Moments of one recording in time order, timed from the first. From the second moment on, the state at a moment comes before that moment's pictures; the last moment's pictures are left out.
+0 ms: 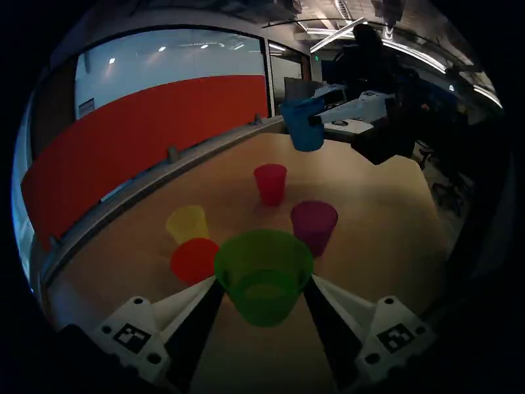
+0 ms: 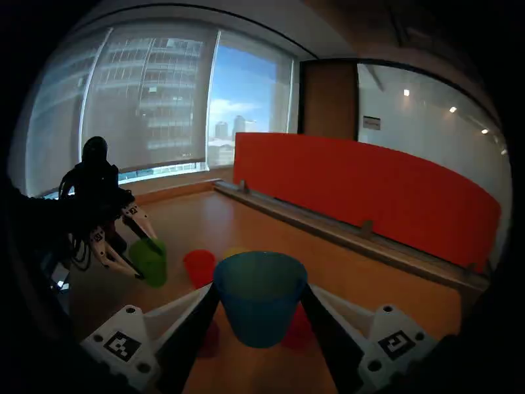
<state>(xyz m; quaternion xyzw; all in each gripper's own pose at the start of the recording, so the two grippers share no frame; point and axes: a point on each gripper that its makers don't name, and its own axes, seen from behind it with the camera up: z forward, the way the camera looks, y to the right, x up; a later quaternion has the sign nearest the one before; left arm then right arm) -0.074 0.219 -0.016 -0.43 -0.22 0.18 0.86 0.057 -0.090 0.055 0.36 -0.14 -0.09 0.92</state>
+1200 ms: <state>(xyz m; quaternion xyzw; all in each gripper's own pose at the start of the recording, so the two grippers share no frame) -0.133 0.220 -0.008 -0.43 -0.30 0.20 0.82 -0.018 -0.073 0.049 0.36 -0.21 -0.11 0.90</state>
